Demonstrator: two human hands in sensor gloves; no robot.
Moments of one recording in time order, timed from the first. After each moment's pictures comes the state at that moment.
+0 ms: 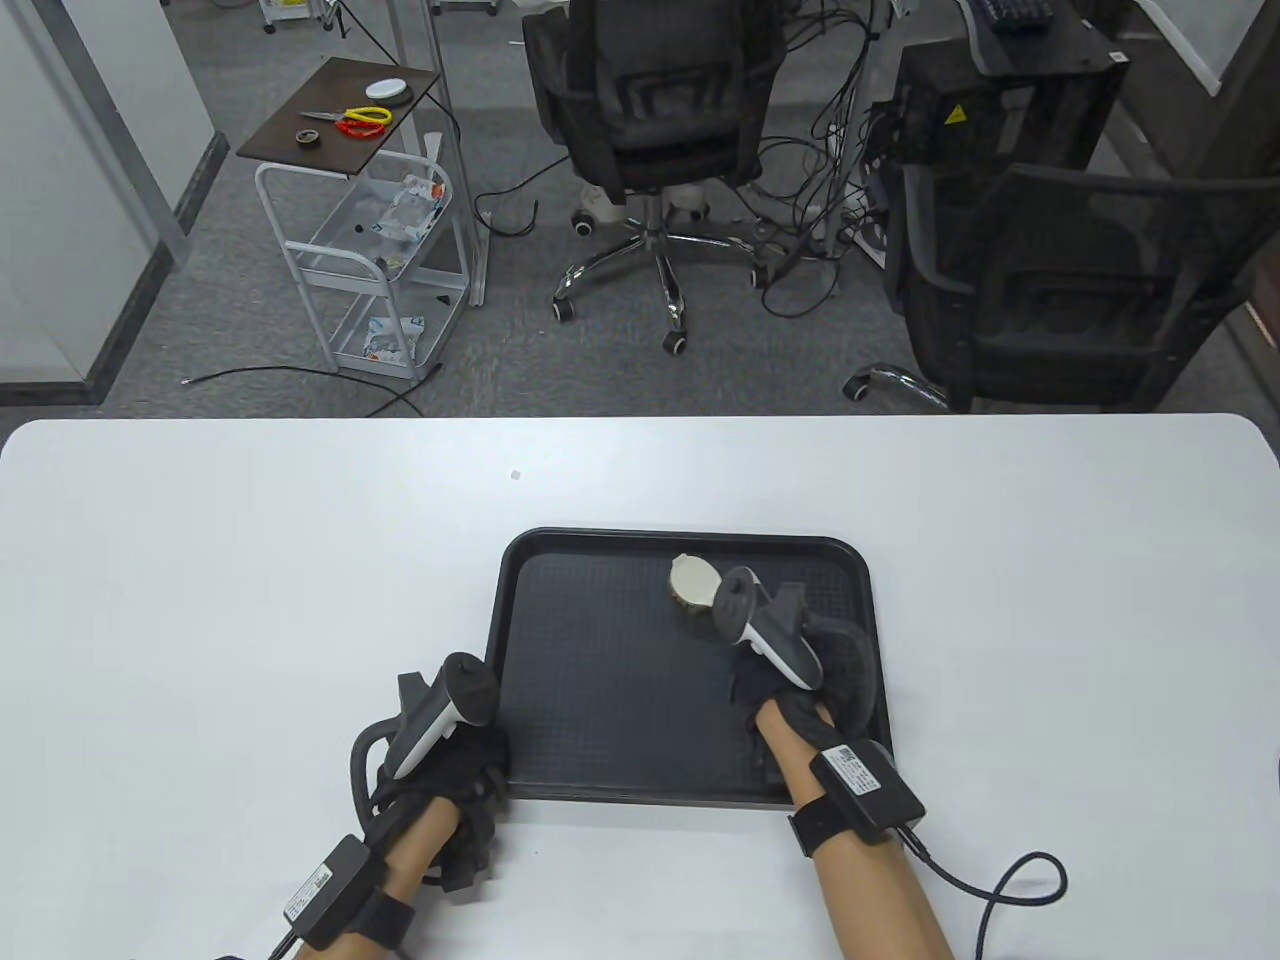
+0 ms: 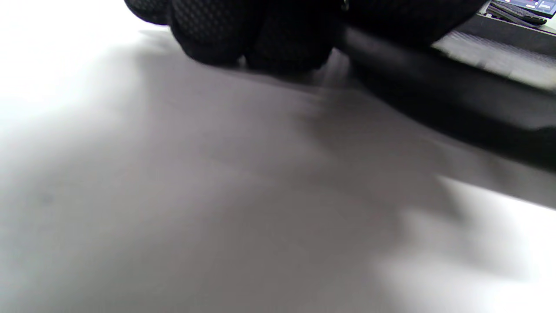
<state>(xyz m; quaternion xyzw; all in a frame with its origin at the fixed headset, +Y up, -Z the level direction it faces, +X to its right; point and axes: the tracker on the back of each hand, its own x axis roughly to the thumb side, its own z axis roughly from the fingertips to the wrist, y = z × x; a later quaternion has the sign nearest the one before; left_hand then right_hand) -0.225 -0.798 -0.329 -0.23 0.08 0.07 0.97 0.125 -0.746 -0.384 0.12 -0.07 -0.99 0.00</state>
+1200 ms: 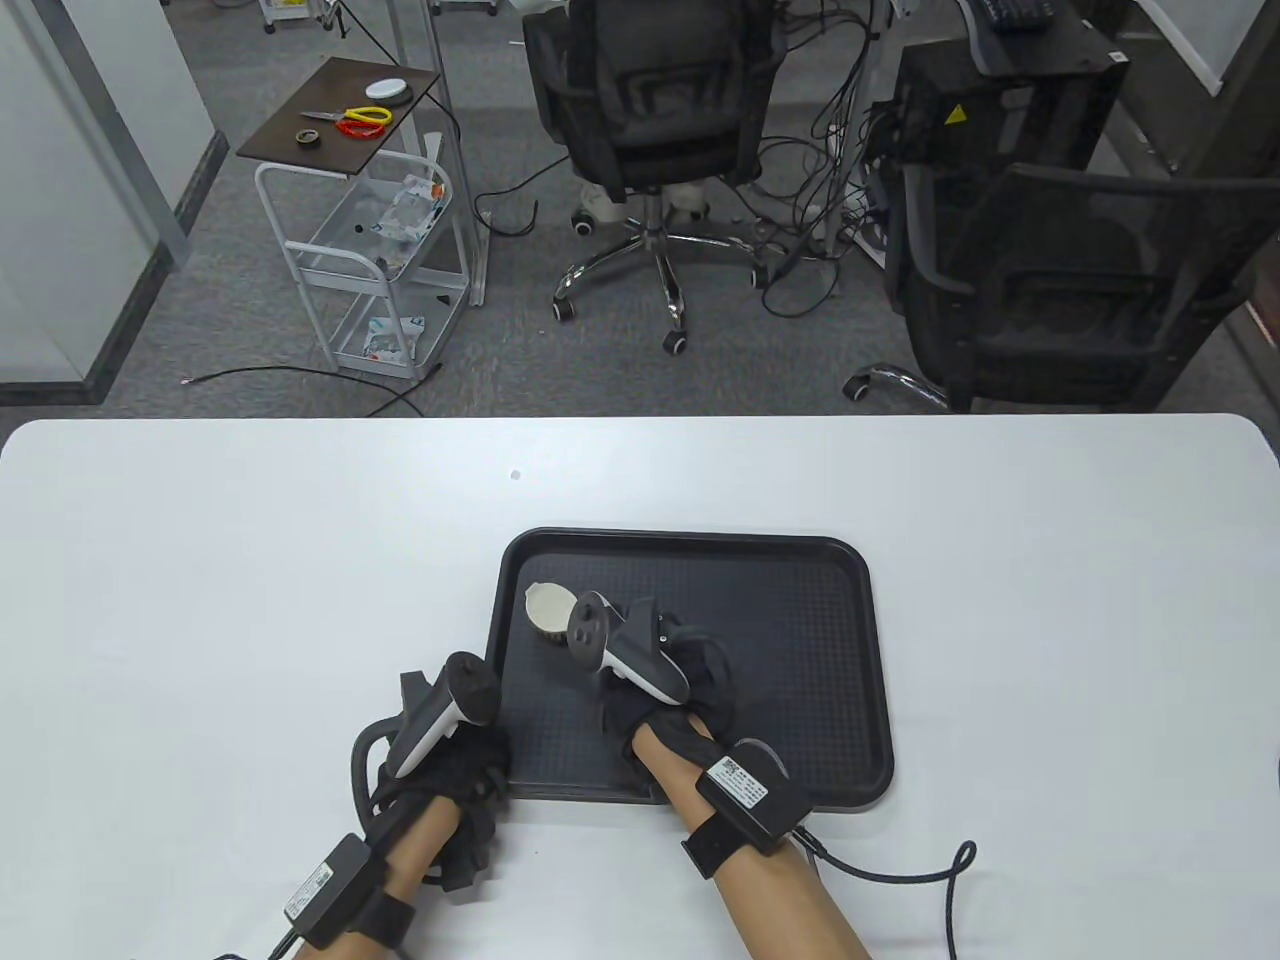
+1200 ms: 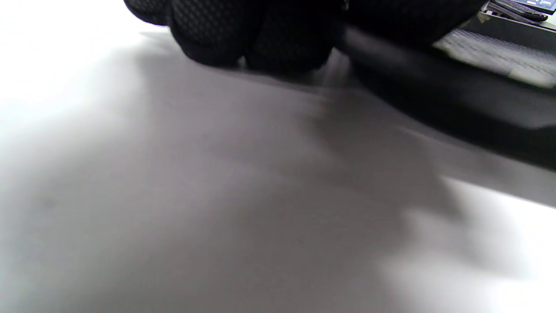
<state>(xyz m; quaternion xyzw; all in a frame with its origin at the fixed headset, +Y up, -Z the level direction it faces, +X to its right) -0.225 -0.798 -0.330 -0.23 0.08 0.07 0.97 -0.032 -0.740 -0.366 -0.03 -0.08 -1.00 -0.02</state>
